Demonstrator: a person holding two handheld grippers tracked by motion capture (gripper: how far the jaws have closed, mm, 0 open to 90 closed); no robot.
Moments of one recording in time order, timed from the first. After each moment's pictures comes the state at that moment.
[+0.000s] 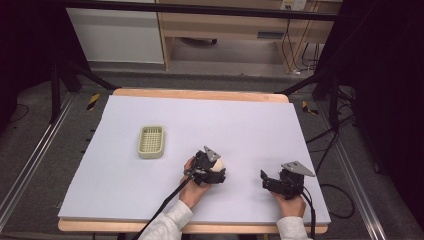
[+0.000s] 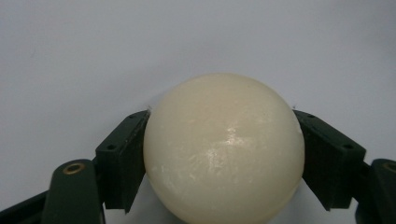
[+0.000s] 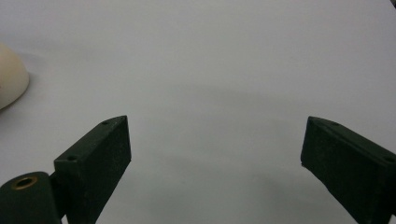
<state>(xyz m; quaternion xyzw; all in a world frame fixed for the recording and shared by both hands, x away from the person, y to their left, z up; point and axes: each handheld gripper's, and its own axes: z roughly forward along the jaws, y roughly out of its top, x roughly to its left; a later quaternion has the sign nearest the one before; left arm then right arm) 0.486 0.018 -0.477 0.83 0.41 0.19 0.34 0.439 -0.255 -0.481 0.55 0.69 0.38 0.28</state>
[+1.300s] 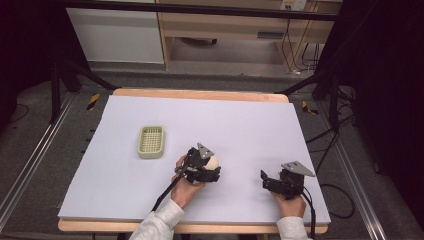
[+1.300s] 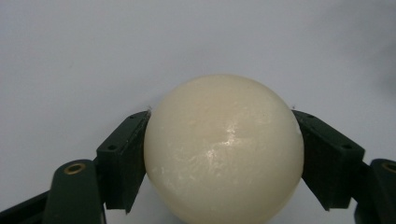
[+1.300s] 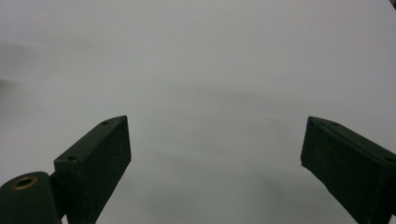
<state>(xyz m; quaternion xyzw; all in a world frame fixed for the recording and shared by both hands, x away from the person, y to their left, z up) 0.478 0.043 -0.446 0.83 0.40 0.18 0.35 0.438 -0.255 -0.481 0.55 0.69 0.38 0.28</state>
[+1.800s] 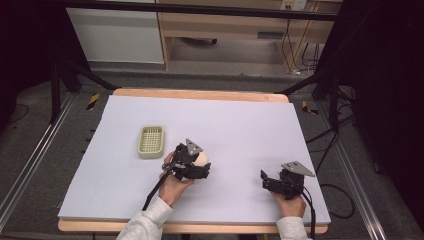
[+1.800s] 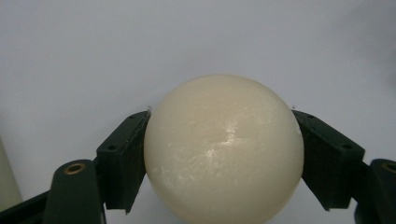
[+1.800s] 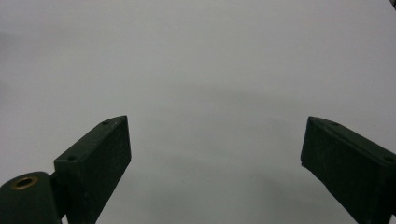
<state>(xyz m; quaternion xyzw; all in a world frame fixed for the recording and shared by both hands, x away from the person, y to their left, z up) 0.478 0.072 -0.429 0.82 0.40 0.19 0.35 0.438 -0.255 -0.481 0.55 0.69 0.38 0.28</state>
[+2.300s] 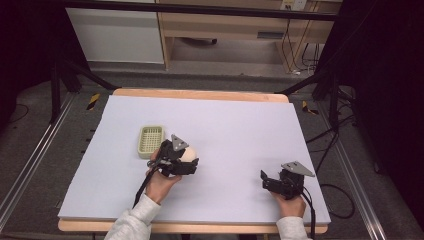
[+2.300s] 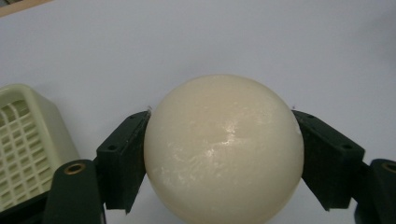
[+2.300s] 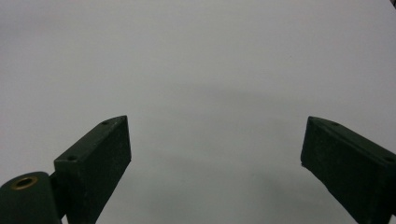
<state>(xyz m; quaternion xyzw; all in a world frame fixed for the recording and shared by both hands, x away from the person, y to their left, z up) 0.480 0.110 -0.416 0.81 0.42 0.21 0.35 0.438 -0.255 -0.481 0.55 0.69 0.38 0.28</state>
